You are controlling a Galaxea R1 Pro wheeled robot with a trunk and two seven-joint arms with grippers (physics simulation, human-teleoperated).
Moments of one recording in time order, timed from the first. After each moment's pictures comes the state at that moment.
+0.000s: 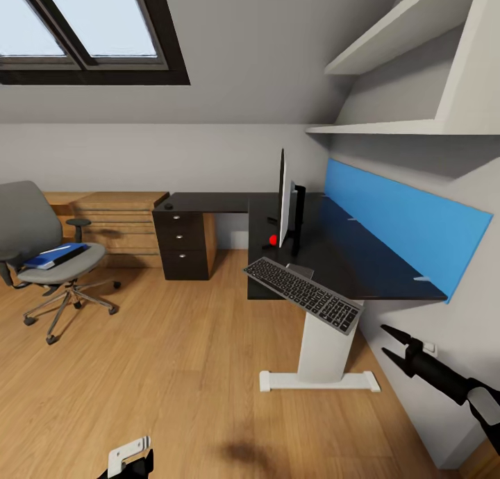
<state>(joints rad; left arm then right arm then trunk) -0.09 0.00 0.11 -0.82 0.19 0.03 0.17 -0.62 -0.43 -0.36 -0.39 -0.73 0.72 0.94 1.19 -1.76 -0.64</state>
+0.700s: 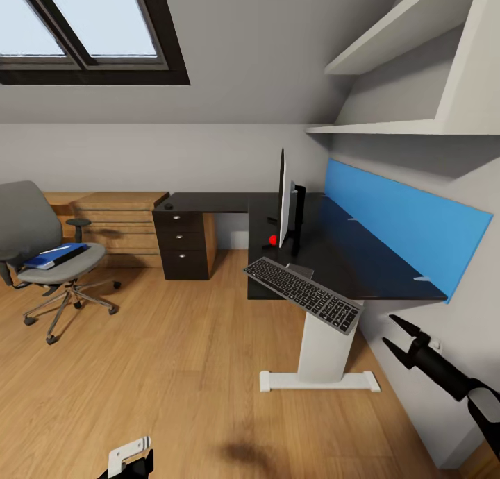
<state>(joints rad) -0.09 0.00 0.10 -0.82 0.19 0.03 0.17 -0.62 -0.41 -0.41 -0.39 -0.87 0.77 0.95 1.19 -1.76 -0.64</state>
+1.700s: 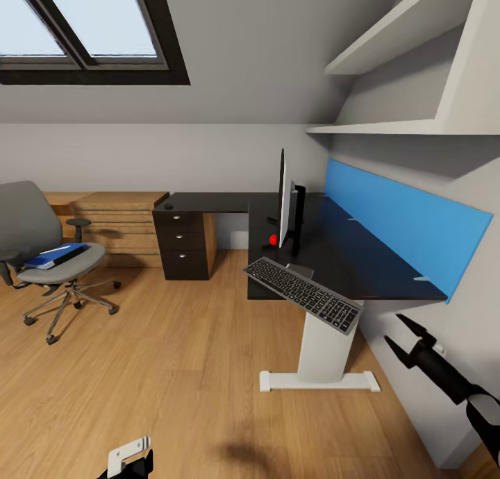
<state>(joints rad) -0.09 0.00 0.10 -0.82 0.19 0.03 0.17 -0.62 -0.40 -0.43 -0.35 -0.98 0.77 0.95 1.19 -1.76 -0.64</state>
